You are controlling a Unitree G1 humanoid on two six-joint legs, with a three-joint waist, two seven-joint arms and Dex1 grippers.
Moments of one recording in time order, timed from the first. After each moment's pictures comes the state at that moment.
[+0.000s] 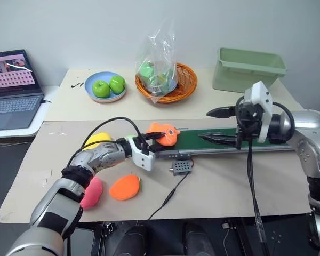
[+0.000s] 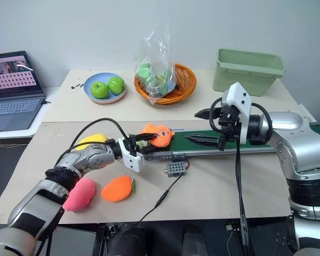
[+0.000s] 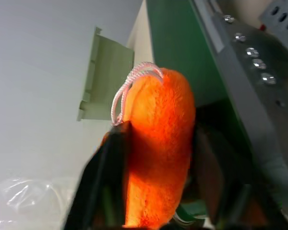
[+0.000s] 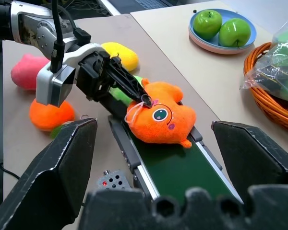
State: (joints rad) left arm -0.76 0.52 -0.45 0.73 0.61 -0.95 -0.20; right arm -0.60 -0.84 -0.05 -0.22 0.53 0.68 1.09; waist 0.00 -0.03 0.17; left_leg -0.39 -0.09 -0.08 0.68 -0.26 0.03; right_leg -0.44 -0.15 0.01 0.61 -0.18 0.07
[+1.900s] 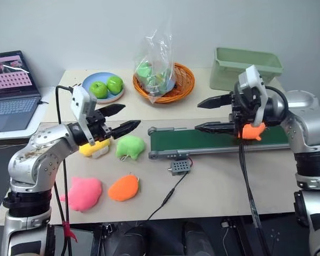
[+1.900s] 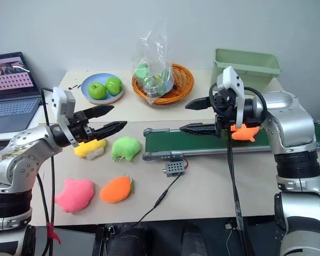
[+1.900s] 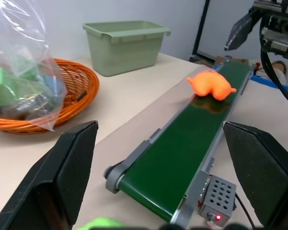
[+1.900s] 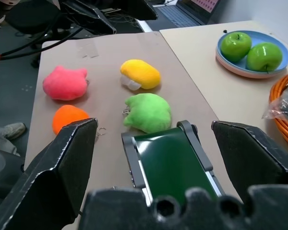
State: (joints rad) left arm -0.46 0.65 0.20 -0.28 -0.71 0.70 -0.75; right arm -0.84 -0.76 0.06 0.07 0.48 0.57 1.32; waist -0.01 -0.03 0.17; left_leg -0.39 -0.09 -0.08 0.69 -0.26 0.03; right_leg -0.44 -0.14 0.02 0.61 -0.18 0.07
